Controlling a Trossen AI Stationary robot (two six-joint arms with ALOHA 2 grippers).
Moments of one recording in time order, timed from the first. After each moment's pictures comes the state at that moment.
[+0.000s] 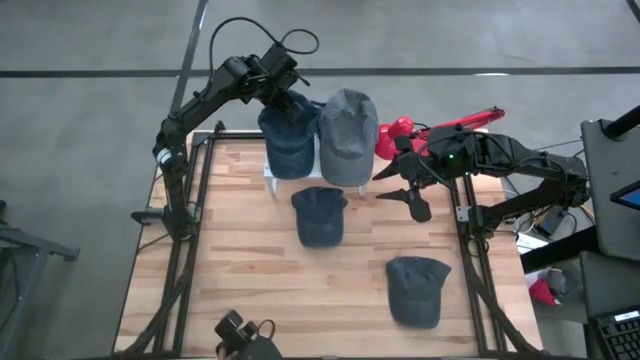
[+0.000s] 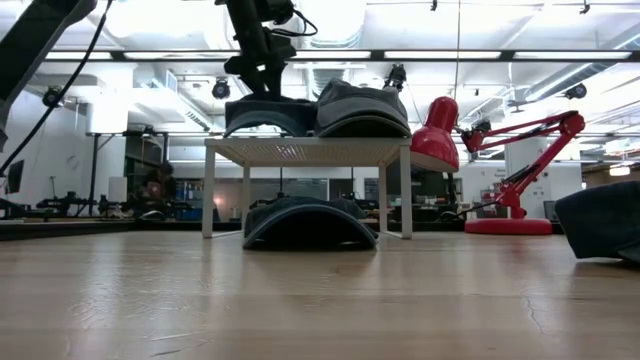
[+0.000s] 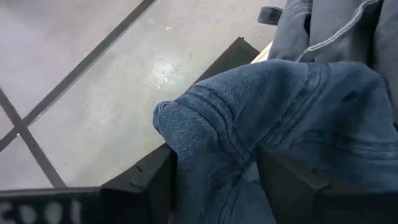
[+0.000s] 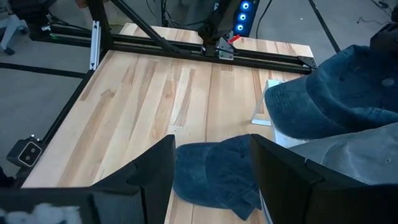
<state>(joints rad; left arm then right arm) 0.67 1.87 2.20 -1.28 -0.21 -0.03 -0.04 1.19 1.47 -0.80 -0.13 -0.11</state>
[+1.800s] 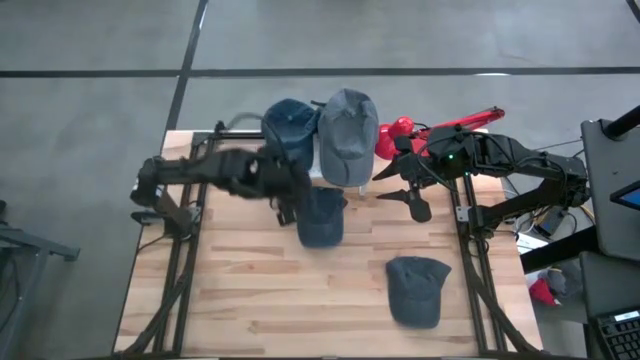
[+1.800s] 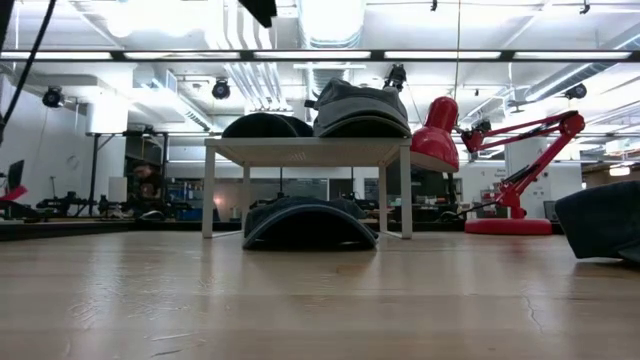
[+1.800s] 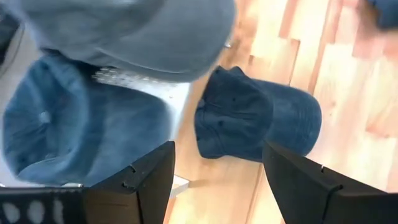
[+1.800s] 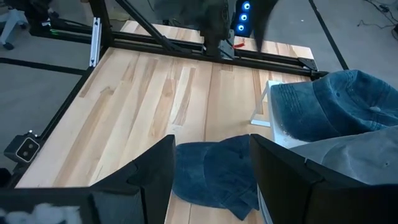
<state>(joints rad) -0.08 1.67 2.00 -1.41 -0.44 -0.22 -0.04 1.19 1.46 -0.80 -0.13 -0.13</state>
